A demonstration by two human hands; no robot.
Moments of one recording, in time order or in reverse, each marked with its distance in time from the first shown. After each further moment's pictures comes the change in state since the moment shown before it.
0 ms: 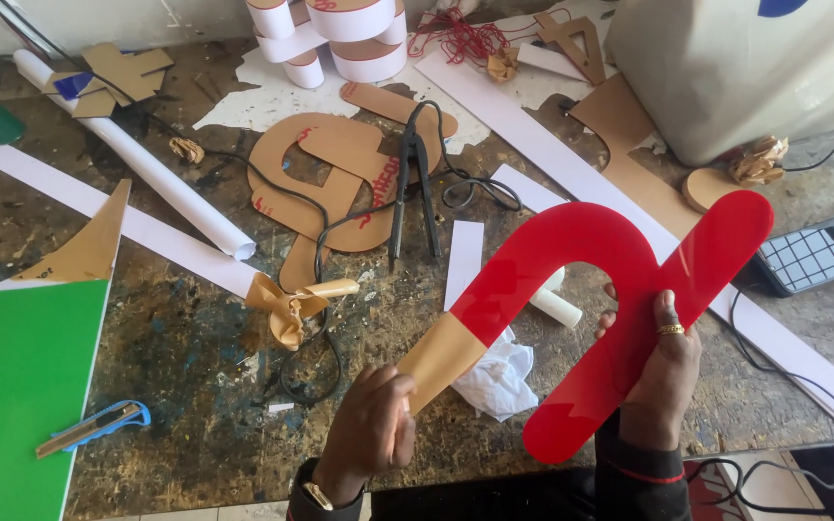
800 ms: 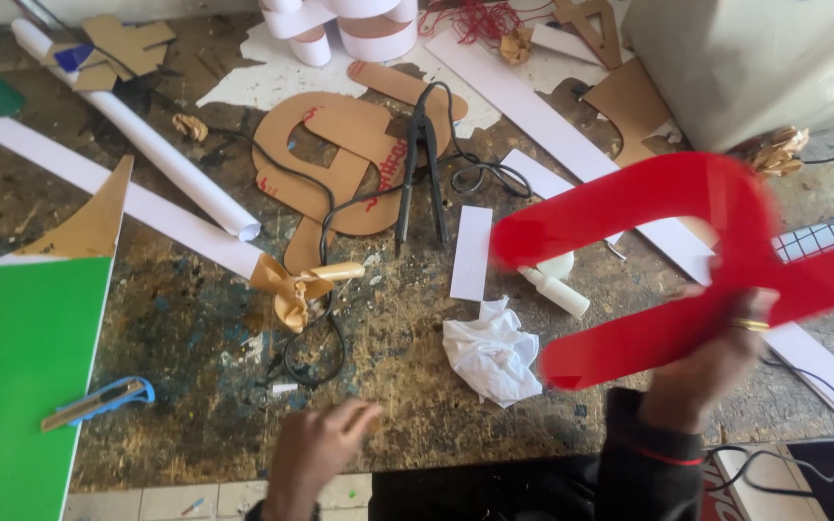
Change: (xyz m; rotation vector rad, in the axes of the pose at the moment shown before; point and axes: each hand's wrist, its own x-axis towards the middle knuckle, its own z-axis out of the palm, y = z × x) left_hand -0.083 -0.021 -0.041 0.298 -0.354 -0.349; right_hand 0.023 -0.008 -0.006 0.092 0.318 -0.211
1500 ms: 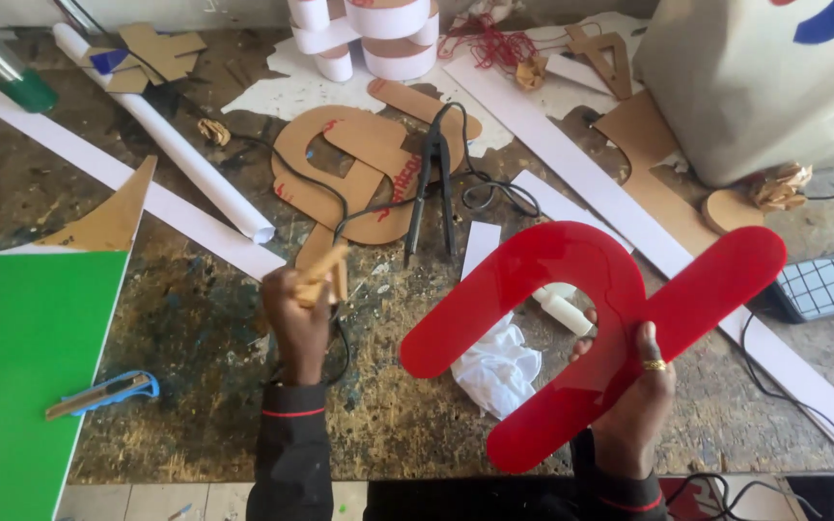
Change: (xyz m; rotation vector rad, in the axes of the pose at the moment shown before) left_hand 0.148 -0.096 0.013 -0.189 0.936 -0.259; right_hand -0.072 0.009 0.000 0.076 -0.321 0.294
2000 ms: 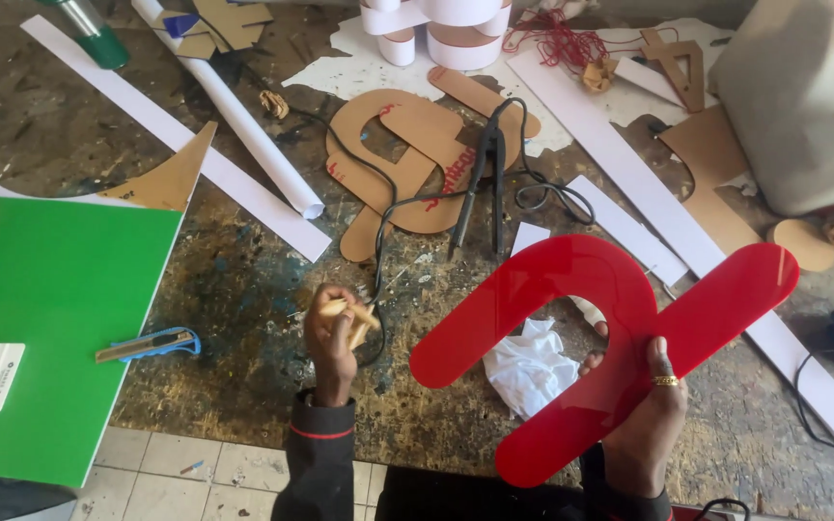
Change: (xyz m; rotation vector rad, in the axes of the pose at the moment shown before) left_hand -0.051 0.024 -0.045 -0.597 -0.082 -0.397; right_hand -0.015 0.016 0.022 -0.066 -0.028 0.116
